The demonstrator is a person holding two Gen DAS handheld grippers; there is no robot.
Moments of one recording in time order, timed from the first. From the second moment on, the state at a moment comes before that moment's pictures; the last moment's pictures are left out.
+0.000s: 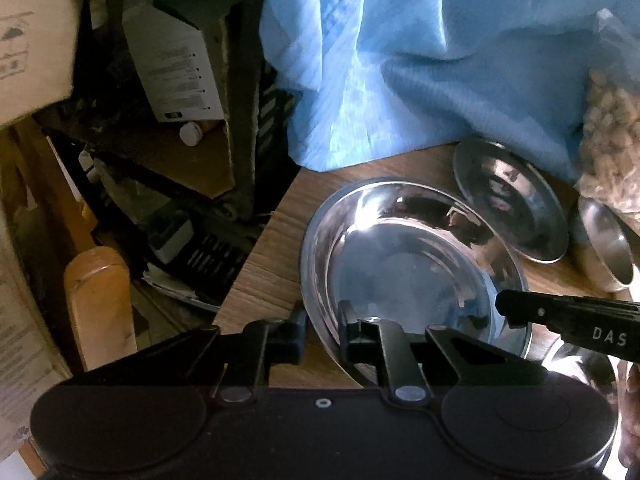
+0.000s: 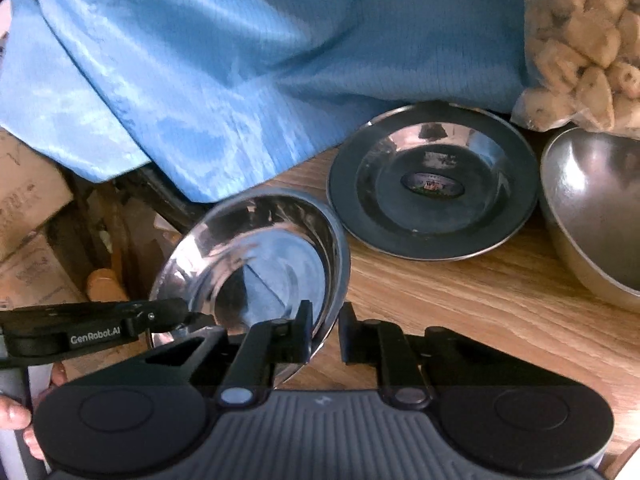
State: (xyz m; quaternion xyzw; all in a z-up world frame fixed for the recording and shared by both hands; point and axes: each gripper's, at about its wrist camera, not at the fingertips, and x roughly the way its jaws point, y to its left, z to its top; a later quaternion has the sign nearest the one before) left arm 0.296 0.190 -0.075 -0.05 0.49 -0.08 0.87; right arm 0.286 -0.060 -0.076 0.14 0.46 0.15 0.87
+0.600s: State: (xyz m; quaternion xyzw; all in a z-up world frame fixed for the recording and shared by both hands) left arm 0.231 0.084 -0.037 0.00 0.44 -0.19 0.88; right arm 0.185 -0.163 -0.032 0.17 0.39 0.09 0.90
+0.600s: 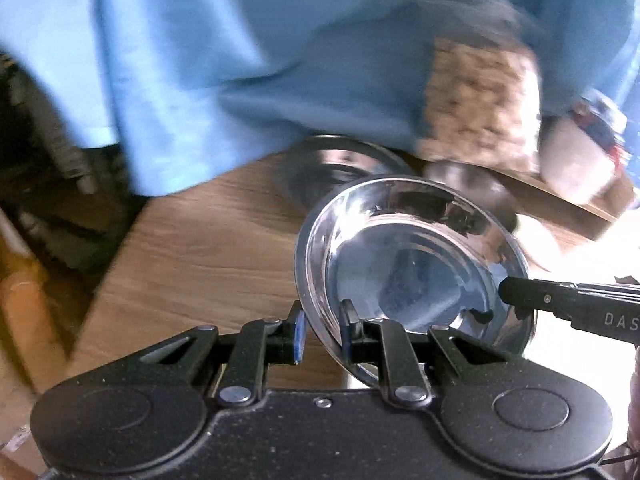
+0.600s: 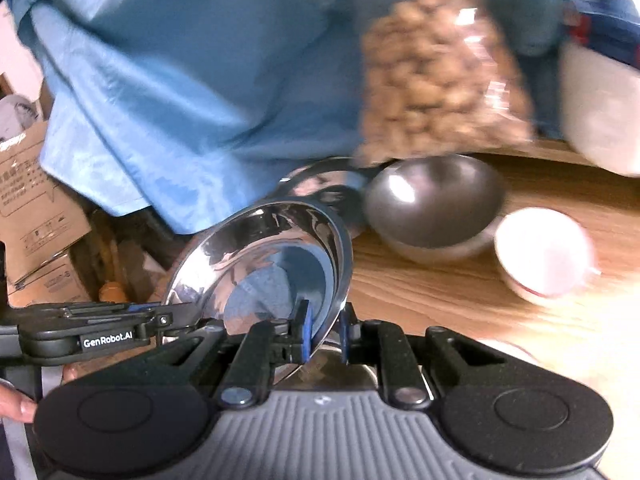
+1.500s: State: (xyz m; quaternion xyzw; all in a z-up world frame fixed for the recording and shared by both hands) left arm 0.204 0.088 -0.053 0.03 0.49 -0.21 0.84; right arm 0.122 -0.164 -0.047 0.15 0.45 0.12 0.87
